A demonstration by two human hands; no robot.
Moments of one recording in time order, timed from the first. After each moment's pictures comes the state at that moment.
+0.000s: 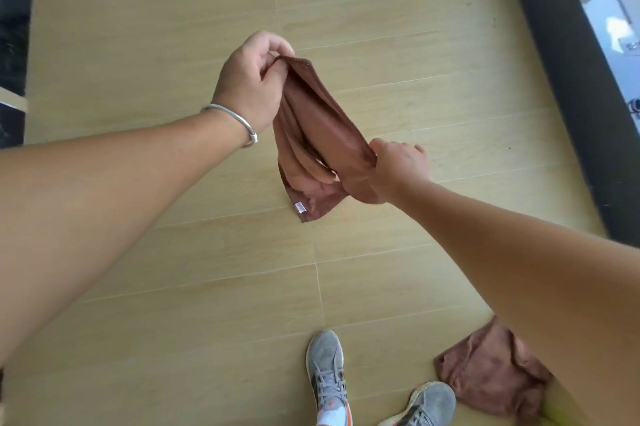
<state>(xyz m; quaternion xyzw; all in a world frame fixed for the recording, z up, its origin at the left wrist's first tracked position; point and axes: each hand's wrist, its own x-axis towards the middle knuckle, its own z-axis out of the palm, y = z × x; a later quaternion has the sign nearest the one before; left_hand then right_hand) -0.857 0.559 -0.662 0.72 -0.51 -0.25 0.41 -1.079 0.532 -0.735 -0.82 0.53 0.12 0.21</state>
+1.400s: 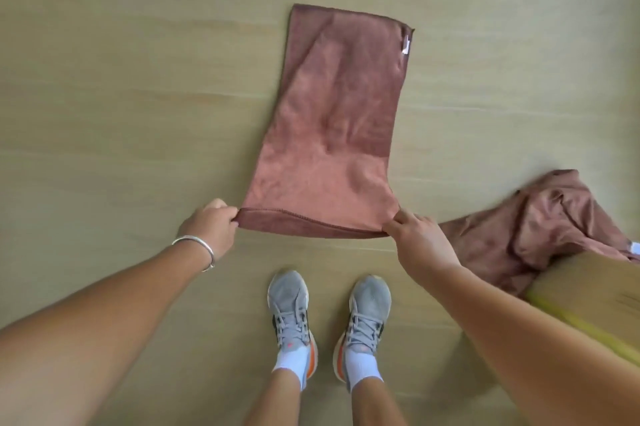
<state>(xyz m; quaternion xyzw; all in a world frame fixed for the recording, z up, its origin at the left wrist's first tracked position) -1.032 1.066 -0.945 0.85 -0.39 -0.34 -0.10 -1.341 0.874 -0.919 -0.89 0.30 0.27 0.21</state>
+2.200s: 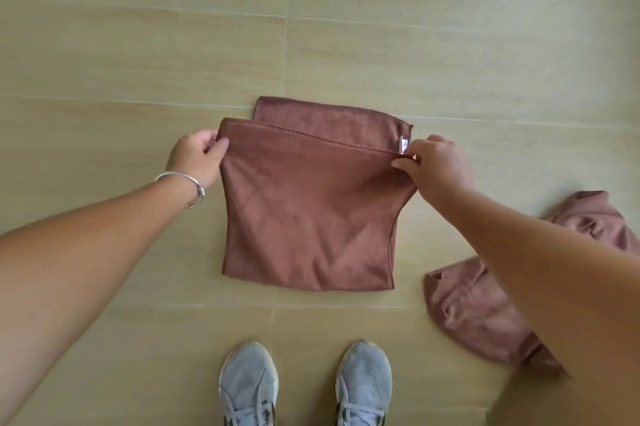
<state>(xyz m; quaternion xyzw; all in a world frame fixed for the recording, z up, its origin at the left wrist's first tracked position) -0.992 0.929 -1.103 0.87 -0.26 -0.33 0.25 -1.309 0.734 -1.075 -0.82 0.51 0.06 0.25</state>
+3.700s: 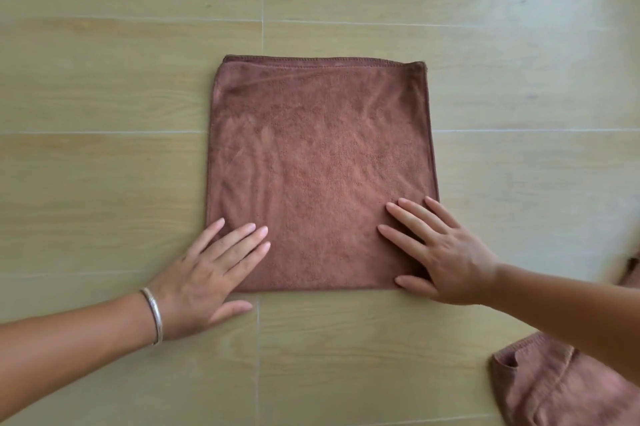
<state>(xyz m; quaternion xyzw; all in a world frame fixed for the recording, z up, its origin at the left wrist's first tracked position) -1.027 0.971 -1.228 0.57 -0.81 -0.08 -0.10 -1.367 0.749 -1.235 -0.98 0.13 0.10 0.07</state>
